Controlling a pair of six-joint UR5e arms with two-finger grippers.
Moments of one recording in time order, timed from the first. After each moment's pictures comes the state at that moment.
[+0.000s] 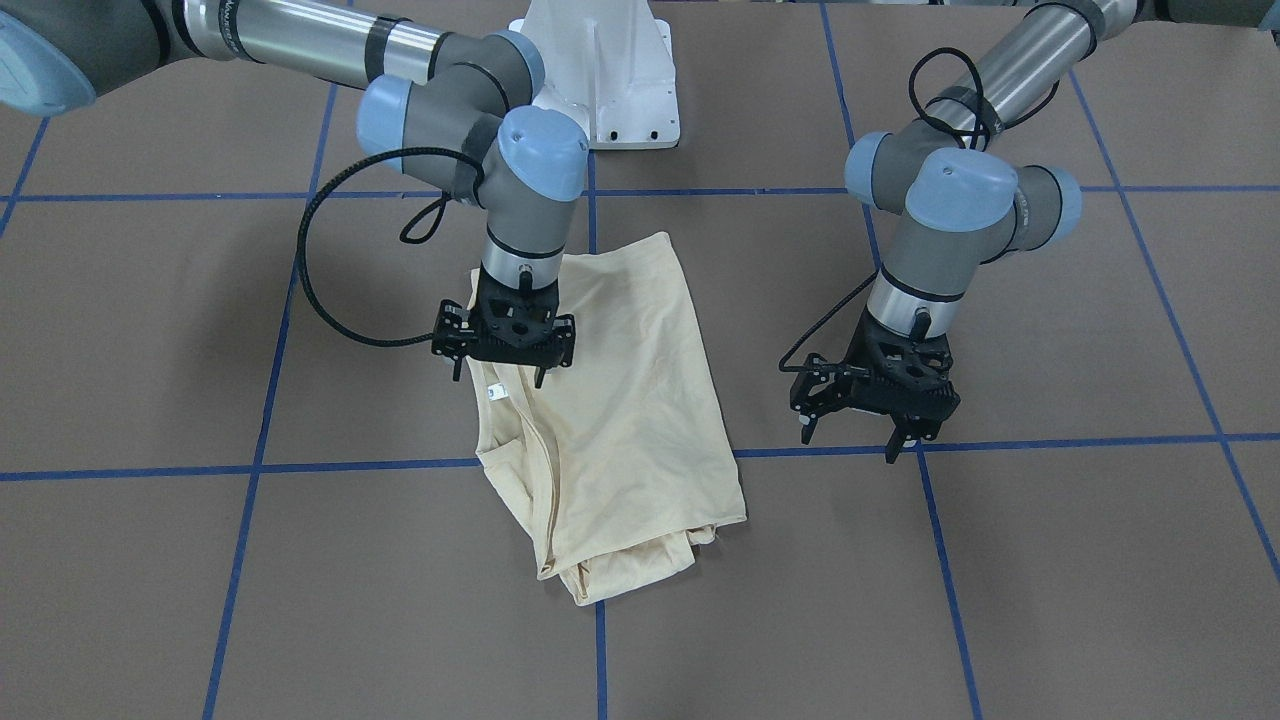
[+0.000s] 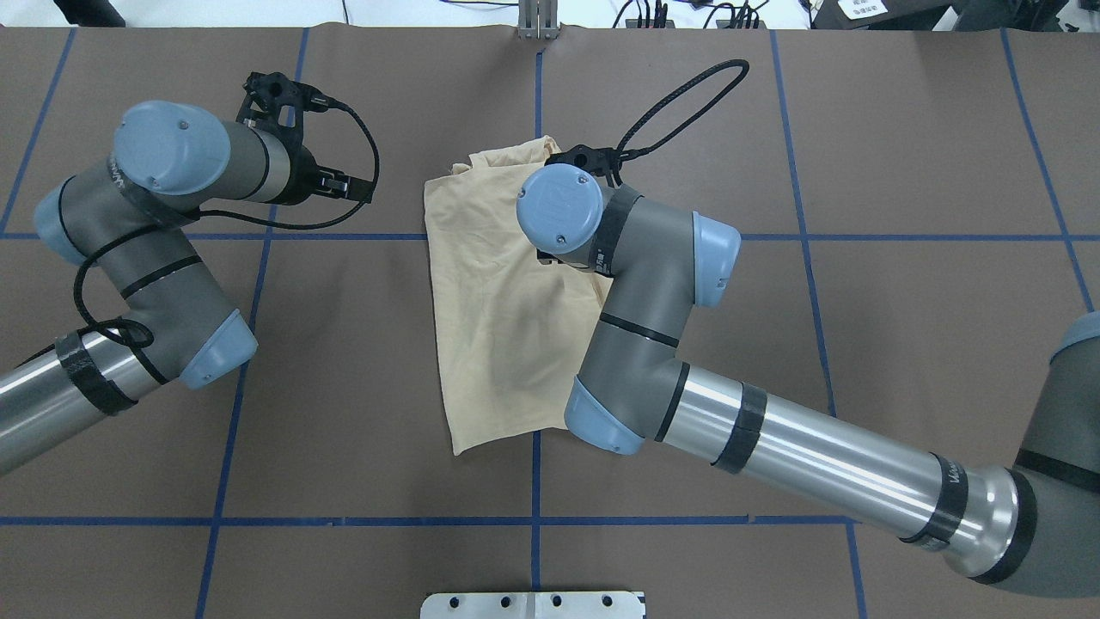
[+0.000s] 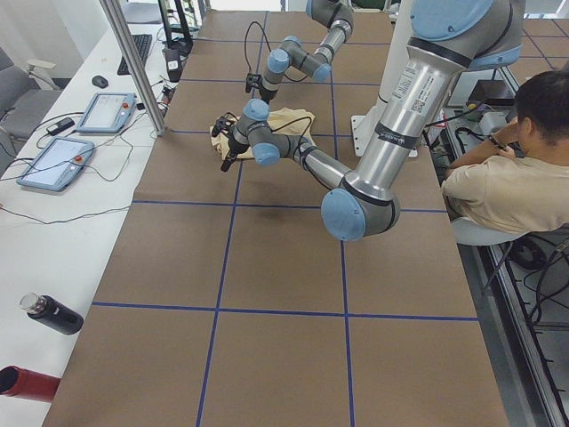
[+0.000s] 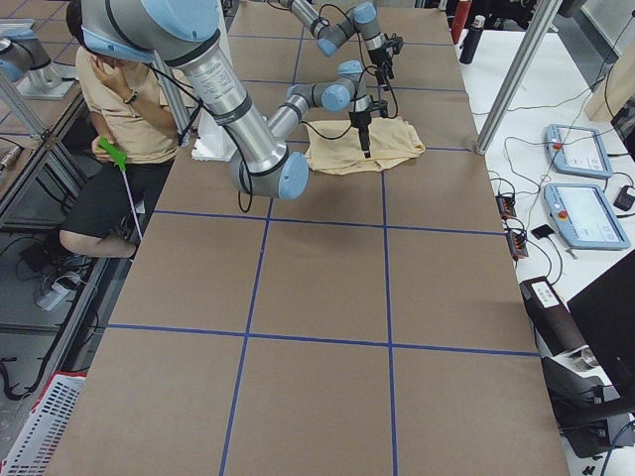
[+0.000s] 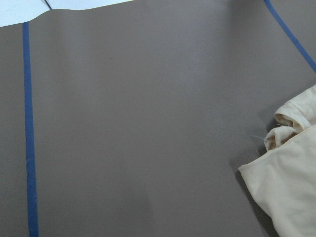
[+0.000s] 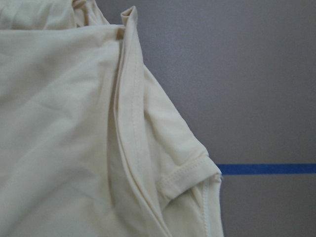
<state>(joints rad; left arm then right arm) -0.78 -2.05 -1.52 -2.15 -1.74 -0.82 0.53 -0.71 1.35 -1.60 1.56 1.16</state>
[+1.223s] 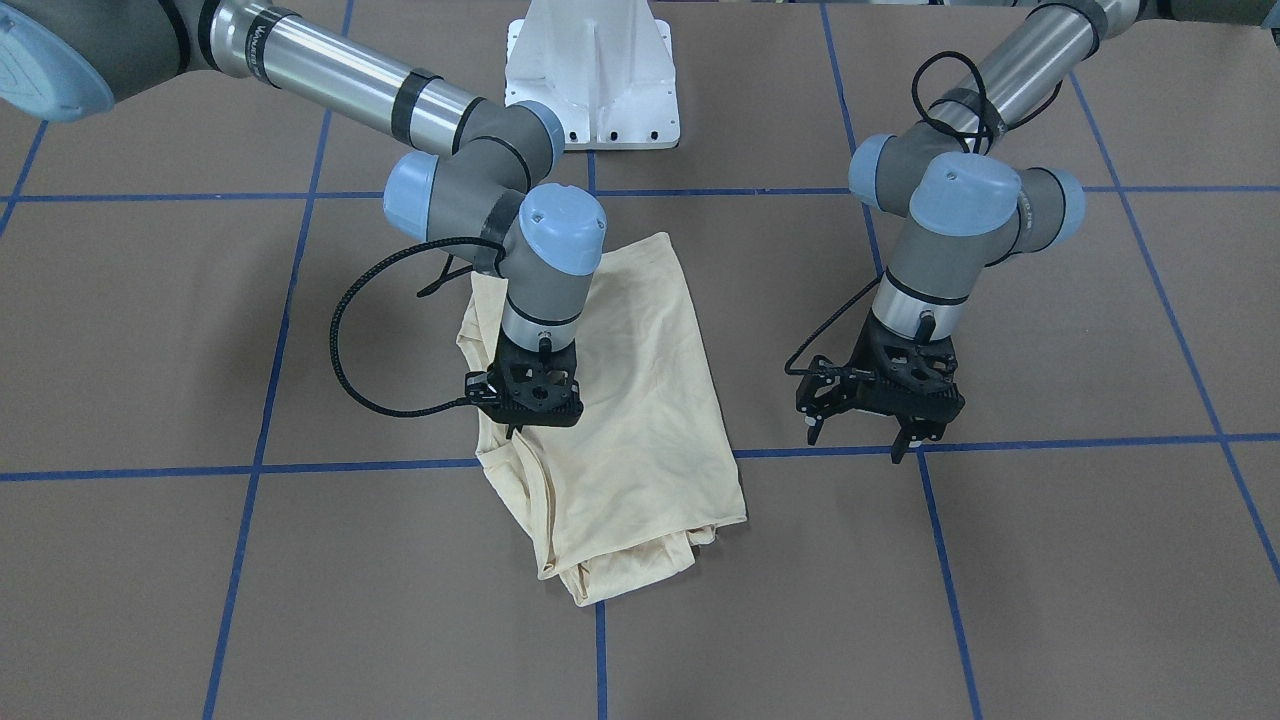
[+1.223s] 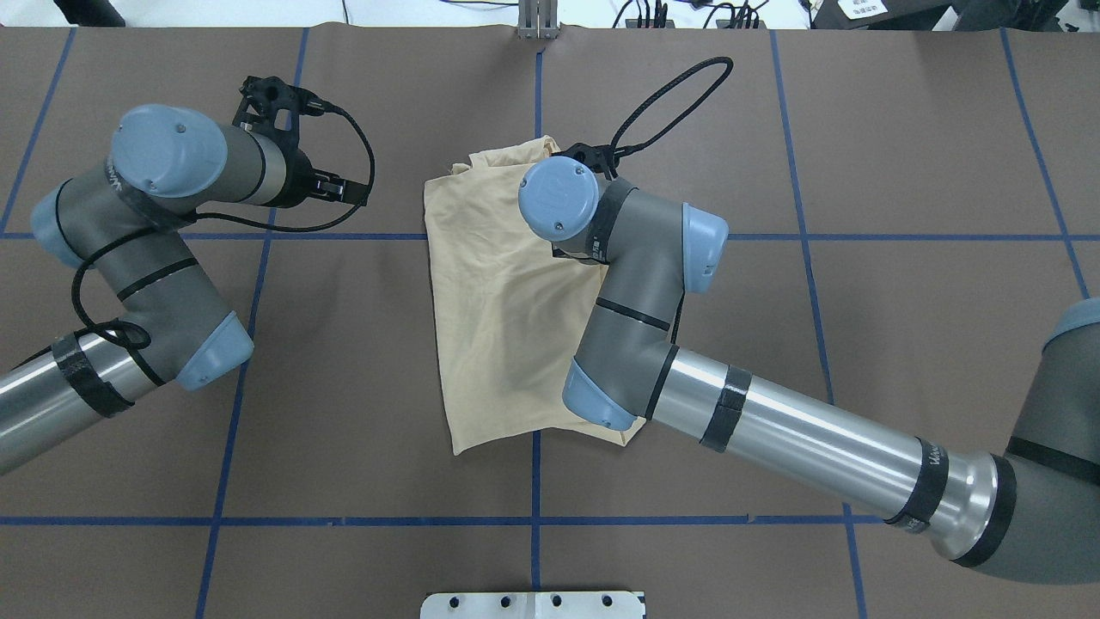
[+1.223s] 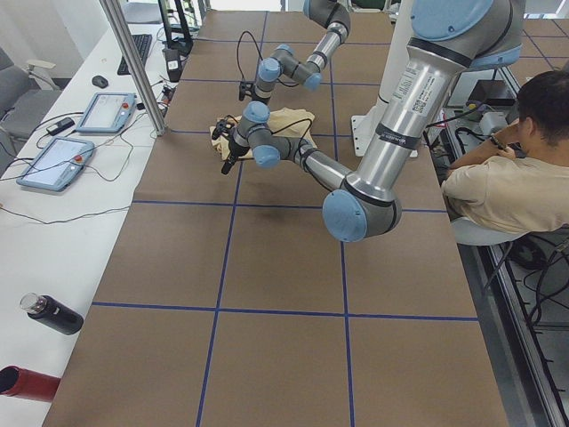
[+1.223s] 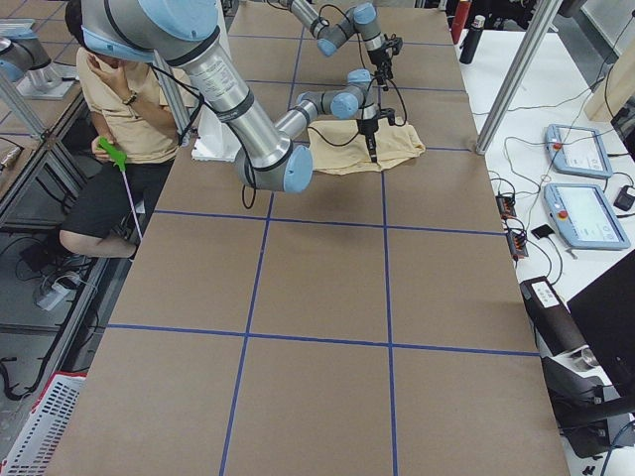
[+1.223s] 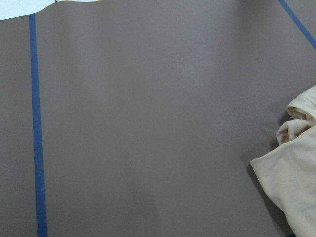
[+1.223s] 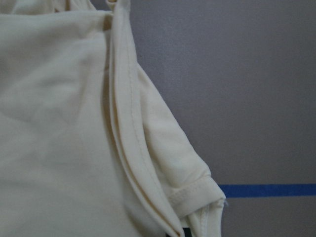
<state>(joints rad) -0.78 -2.04 -1.51 -2.15 -1.74 -0.82 0.55 -0.70 1.26 -1.57 1.58 1.11</state>
